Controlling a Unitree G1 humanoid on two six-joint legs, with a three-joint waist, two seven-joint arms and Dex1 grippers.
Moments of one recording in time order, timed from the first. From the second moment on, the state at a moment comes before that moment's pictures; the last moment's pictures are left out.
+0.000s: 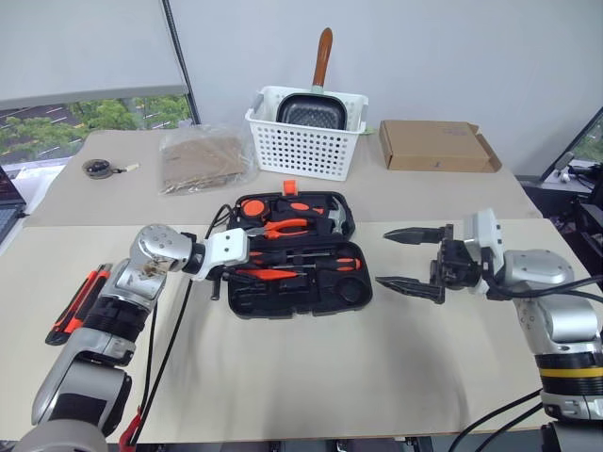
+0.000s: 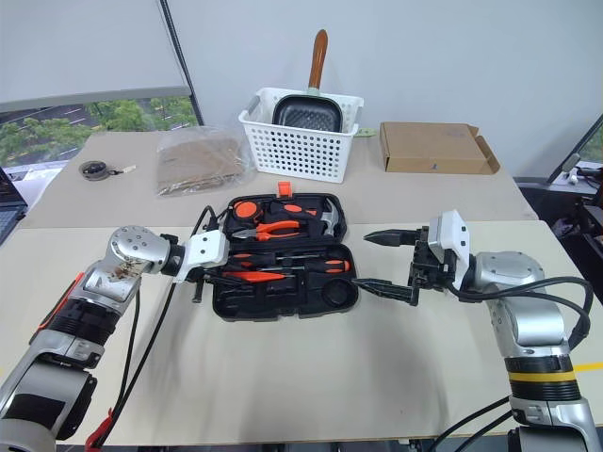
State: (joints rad) left arm -0.68 0.67 -0.27 0.37 -0.01 0.01 -1.33; right arm -0.36 -0.70 -0.10 -0.05 0.49 0.18 1.26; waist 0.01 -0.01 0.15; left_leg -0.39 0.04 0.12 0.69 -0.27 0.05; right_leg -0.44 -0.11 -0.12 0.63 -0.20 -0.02
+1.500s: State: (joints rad) left arm -0.58 0.55 -0.10 0.08 -0.20 0.37 -1.08; right arm -0.38 -0.68 -0.08 -0.01 0.48 0.14 1.26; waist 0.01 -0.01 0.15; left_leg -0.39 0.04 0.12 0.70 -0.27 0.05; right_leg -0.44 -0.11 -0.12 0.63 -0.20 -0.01
